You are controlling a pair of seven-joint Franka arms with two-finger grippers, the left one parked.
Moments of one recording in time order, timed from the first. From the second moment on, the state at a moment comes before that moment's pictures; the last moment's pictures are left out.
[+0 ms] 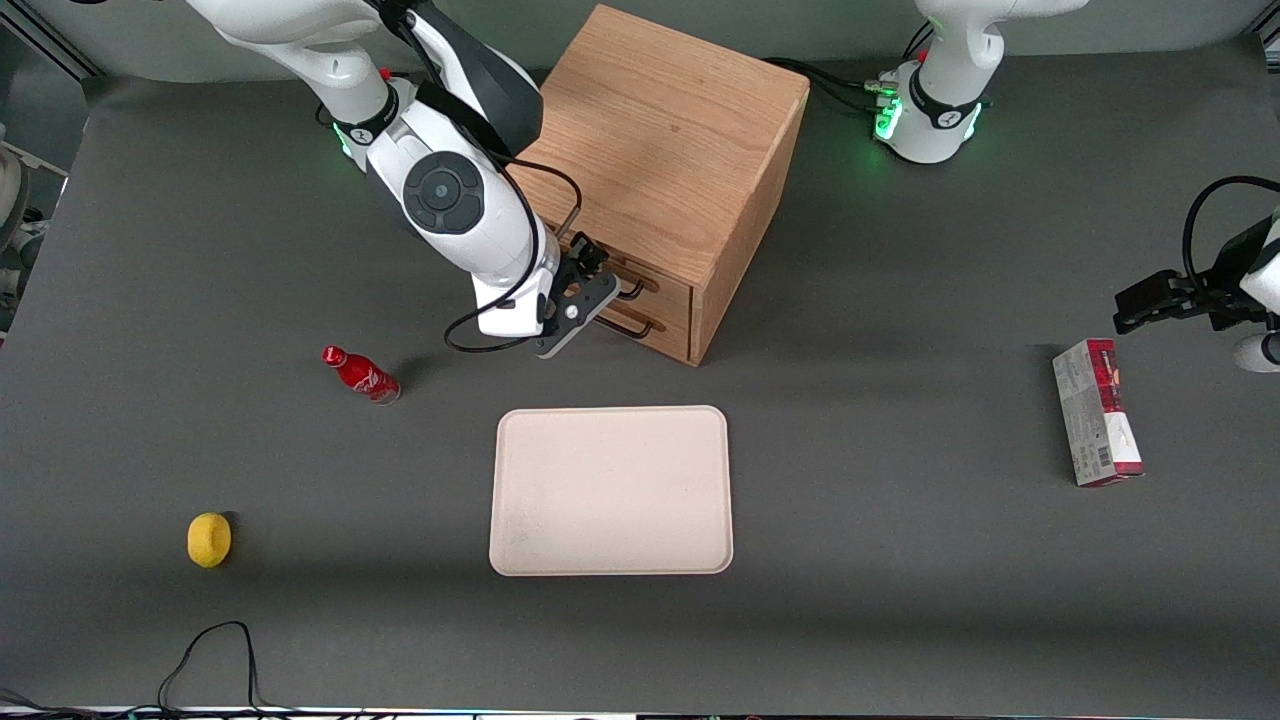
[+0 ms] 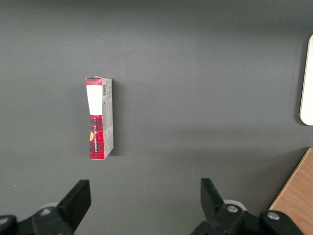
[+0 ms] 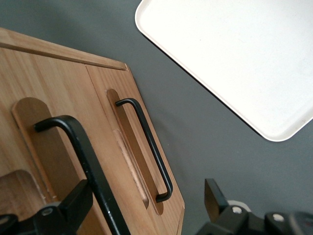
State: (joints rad) arm 0.08 0.38 0.64 -1.69 0.00 1.95 0.00
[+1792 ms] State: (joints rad) arm 0.06 0.51 0.37 -1.47 -0.01 1.97 -0.24
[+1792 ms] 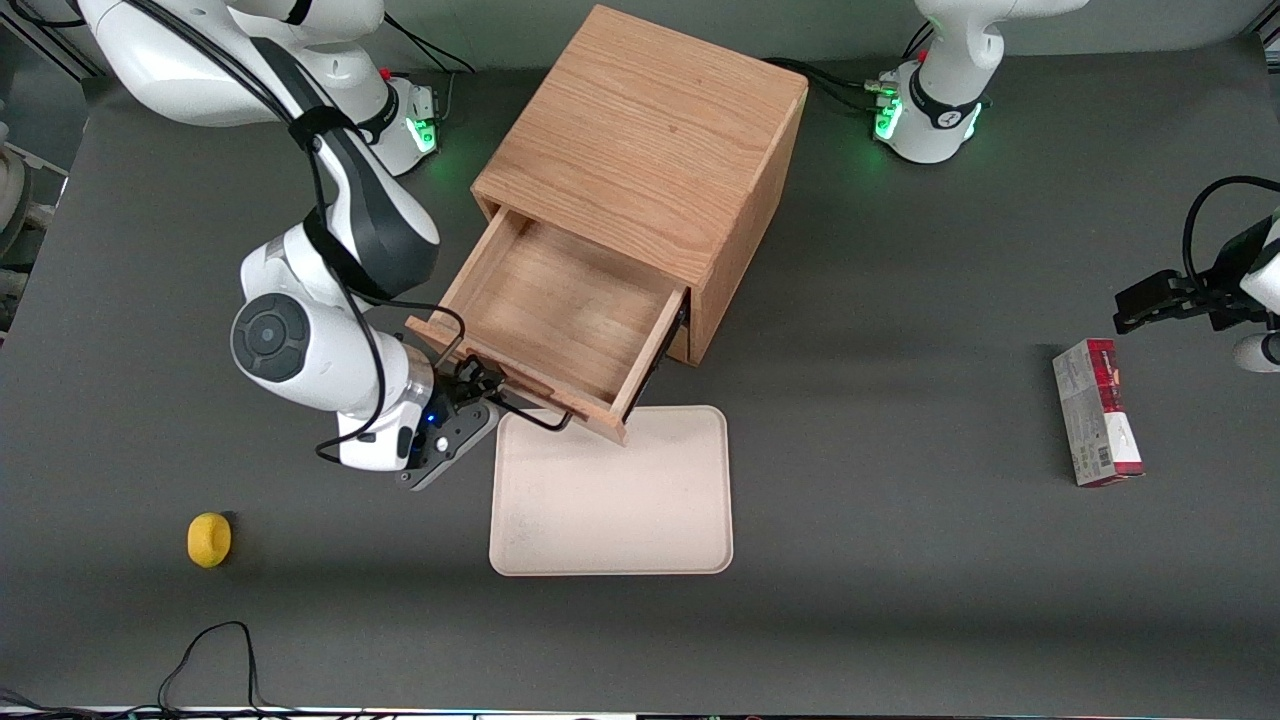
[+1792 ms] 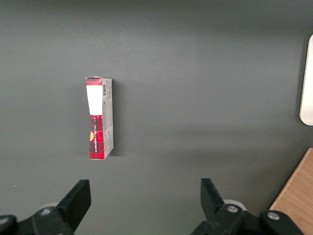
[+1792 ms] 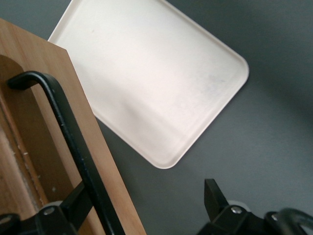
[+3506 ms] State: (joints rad) arm 0.06 -0.10 -0.07 -1.76 0.03 1.67 0.22
